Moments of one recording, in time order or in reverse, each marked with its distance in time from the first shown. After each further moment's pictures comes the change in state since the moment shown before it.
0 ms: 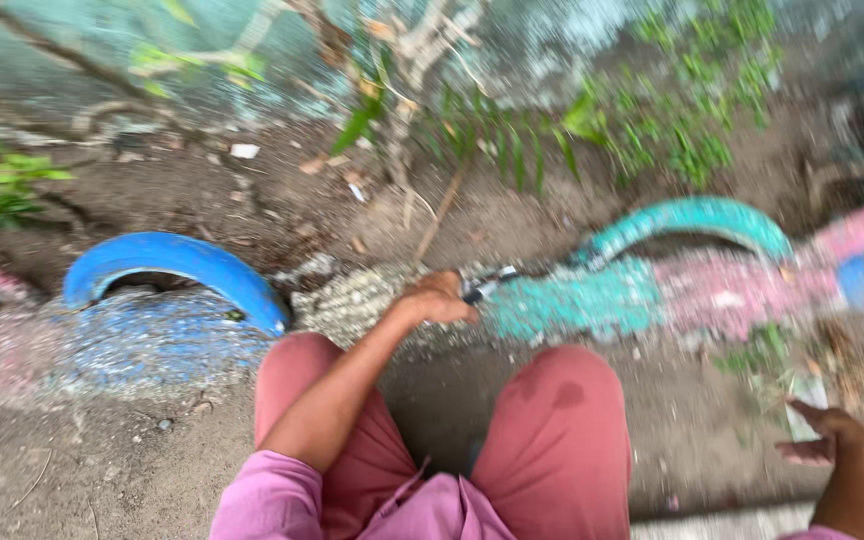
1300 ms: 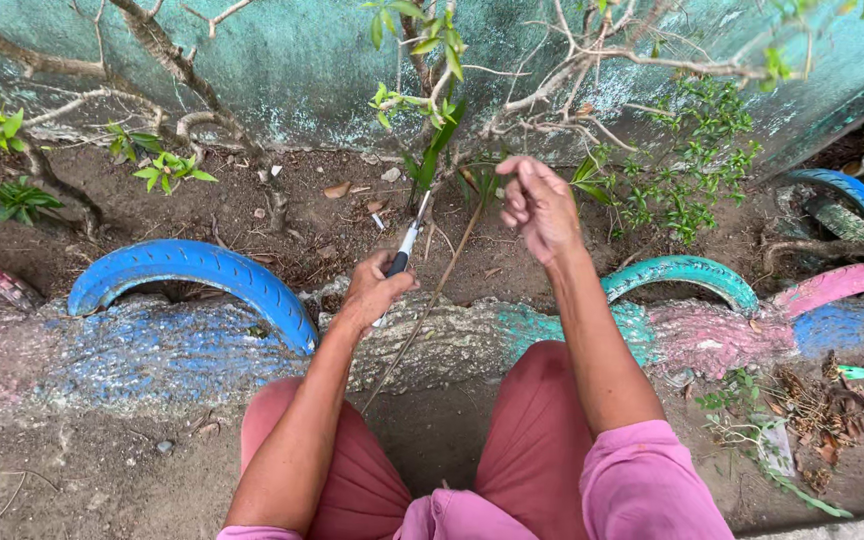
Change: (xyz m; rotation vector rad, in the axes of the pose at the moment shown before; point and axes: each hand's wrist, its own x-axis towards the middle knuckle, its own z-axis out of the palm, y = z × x) left_hand -0.044 -0.138 -0.057 -1.043 0.454 0.258; right_hand -0.226 -0.475 0.284 0.925 -0.904 -0.615
